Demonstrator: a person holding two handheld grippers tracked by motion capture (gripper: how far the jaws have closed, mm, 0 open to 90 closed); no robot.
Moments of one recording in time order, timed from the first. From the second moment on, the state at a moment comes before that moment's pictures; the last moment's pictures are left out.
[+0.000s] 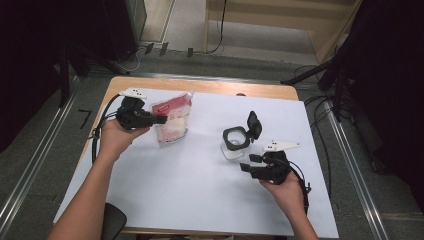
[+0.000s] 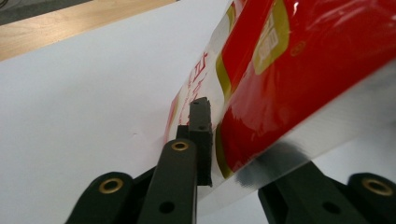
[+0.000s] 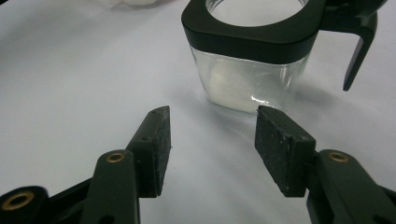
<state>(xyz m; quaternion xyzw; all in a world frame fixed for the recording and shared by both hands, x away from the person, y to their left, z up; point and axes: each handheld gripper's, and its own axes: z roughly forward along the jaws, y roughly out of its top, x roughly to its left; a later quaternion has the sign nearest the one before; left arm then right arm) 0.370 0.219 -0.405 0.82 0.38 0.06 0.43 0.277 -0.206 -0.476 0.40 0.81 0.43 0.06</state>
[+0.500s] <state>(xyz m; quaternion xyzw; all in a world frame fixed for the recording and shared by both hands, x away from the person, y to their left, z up) 0.371 0.209 -0.393 0.82 0.39 0.05 0.42 0.276 -0.196 -0.473 0.39 0.81 0.44 0.05</state>
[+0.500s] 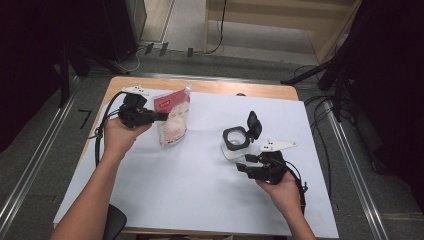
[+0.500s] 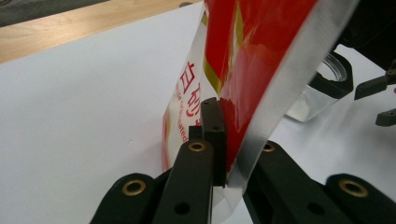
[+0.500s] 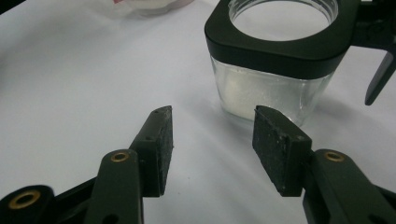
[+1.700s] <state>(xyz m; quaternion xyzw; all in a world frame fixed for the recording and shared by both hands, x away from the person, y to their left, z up) 0.338 0.148 -0.320 0.84 0.28 -0.05 0.46 0.280 -0.122 -0.454 0.33 0.83 0.45 0.05</state>
